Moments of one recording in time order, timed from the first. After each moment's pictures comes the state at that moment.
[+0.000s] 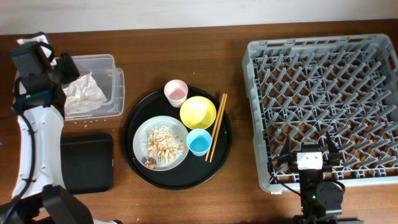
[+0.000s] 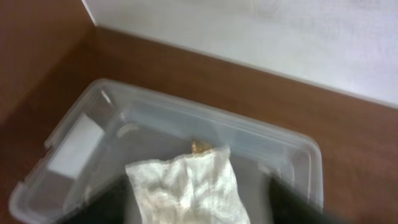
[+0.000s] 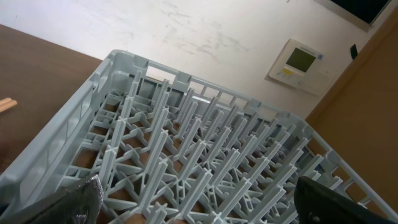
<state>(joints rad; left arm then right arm) 0.29 1.62 1.37 -0.36 -0.07 -0.04 0.02 0.01 0.01 -0.06 0.16 -0.39</state>
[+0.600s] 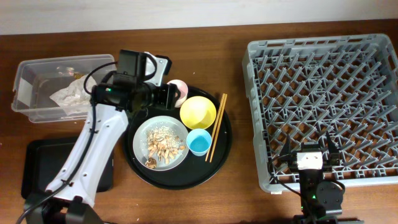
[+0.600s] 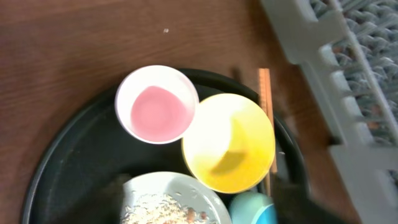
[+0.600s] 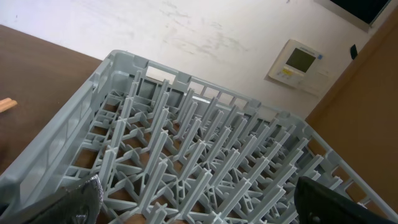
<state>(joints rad) -0.25 1.59 1.37 -0.74 0.26 -0.02 0.02 0.01 0.01 -0.06 0.16 -0.39</state>
